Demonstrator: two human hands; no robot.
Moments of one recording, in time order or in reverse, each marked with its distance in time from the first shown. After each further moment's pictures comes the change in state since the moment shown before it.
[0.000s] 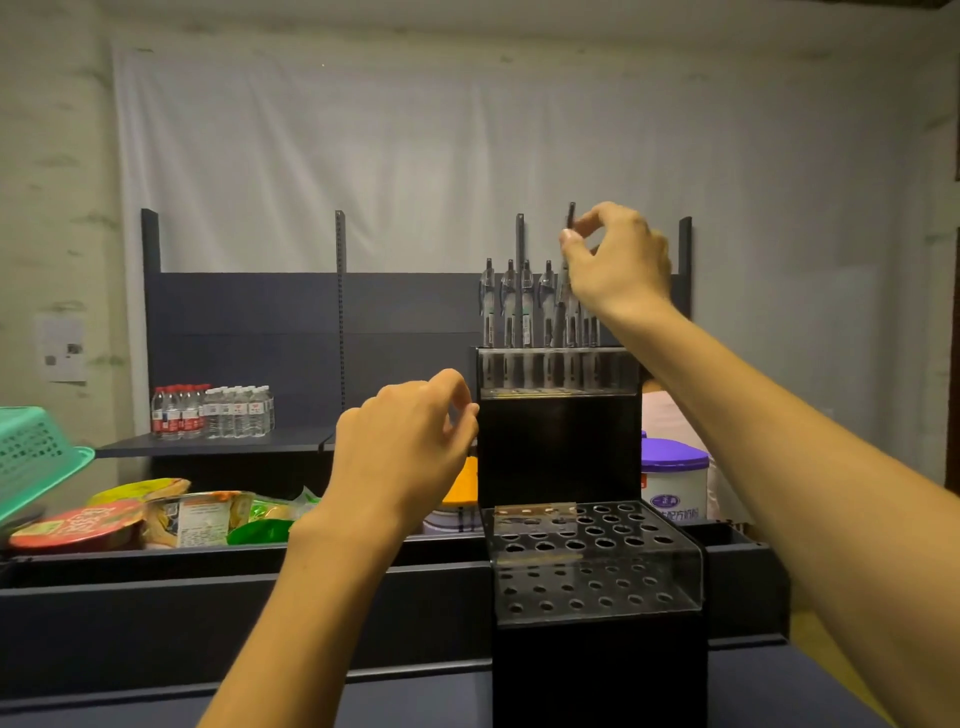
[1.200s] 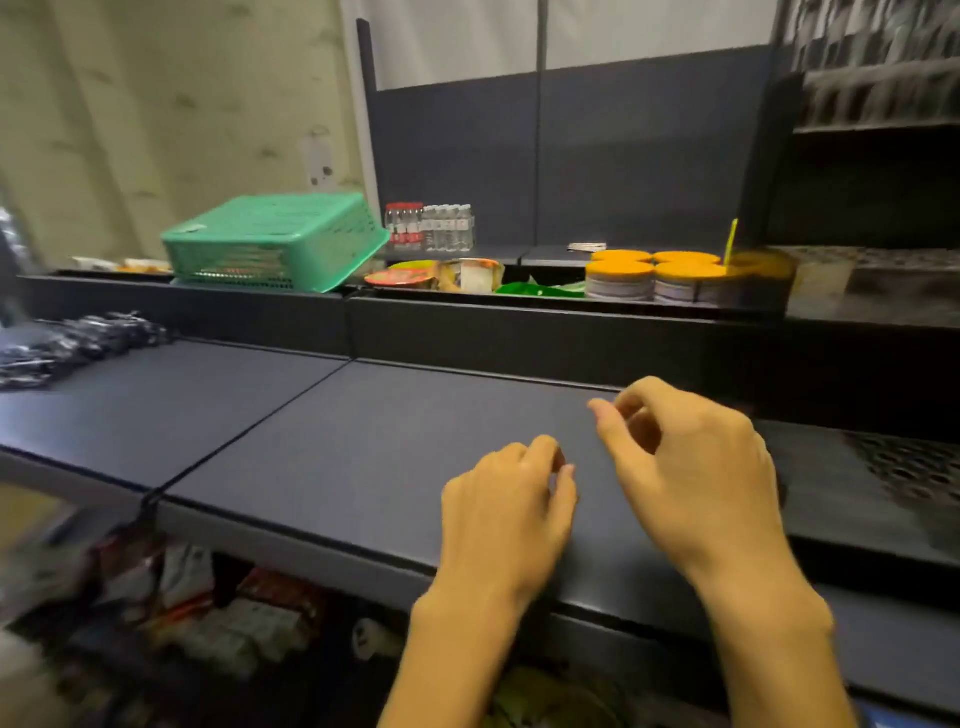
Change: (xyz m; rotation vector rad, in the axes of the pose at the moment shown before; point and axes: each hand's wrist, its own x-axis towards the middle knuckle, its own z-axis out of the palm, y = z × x) left_hand -0.286 -0.033 -0.076 0.147 -0.245 -0.356; right_hand -0.363 -0.088 -0.019 0.038 -0.494 -0.122
